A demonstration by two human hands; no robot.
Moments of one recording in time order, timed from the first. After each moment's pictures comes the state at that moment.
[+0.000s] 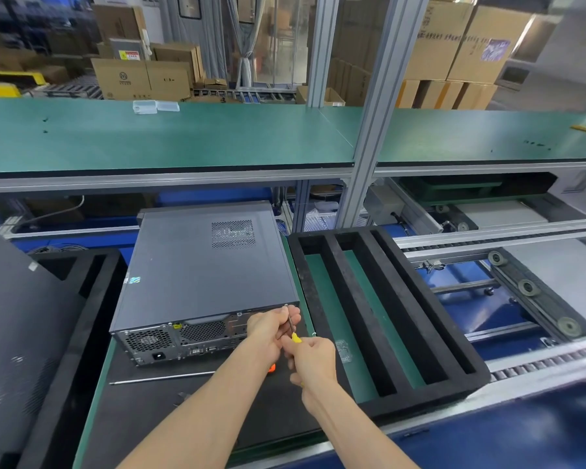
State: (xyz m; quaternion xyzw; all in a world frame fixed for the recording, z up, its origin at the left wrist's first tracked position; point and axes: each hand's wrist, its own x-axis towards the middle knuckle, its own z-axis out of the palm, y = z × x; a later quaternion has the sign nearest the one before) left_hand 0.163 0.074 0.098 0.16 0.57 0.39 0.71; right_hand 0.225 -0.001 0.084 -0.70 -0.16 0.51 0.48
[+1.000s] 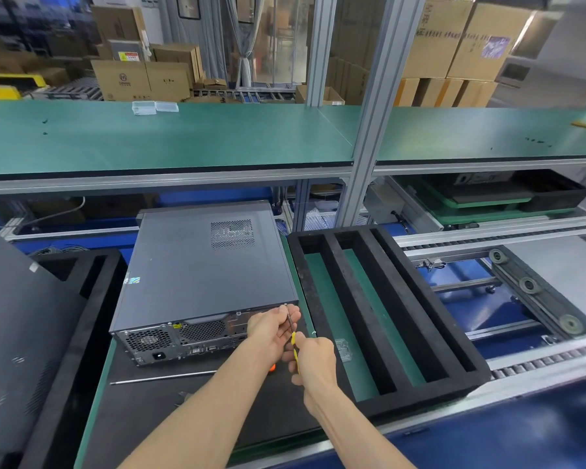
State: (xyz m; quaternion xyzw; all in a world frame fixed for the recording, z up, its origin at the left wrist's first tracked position) left_hand 0.165 0.072 0.094 0.14 0.54 0.41 0.72; right_hand 0.226 -0.004 0.090 -0.73 -0.18 0.48 0.45
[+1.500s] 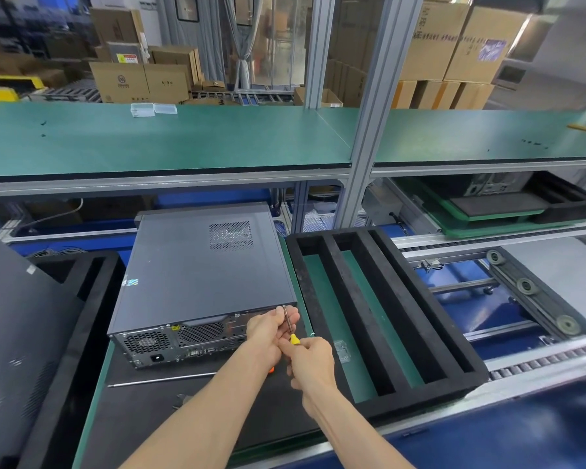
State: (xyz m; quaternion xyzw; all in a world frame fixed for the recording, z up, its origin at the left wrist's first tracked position) left_hand 0.167 0.072 0.094 0.14 0.56 0.41 0.70; right_hand 0.226 -0.006 0.088 -0.72 -0.21 0.48 0.45
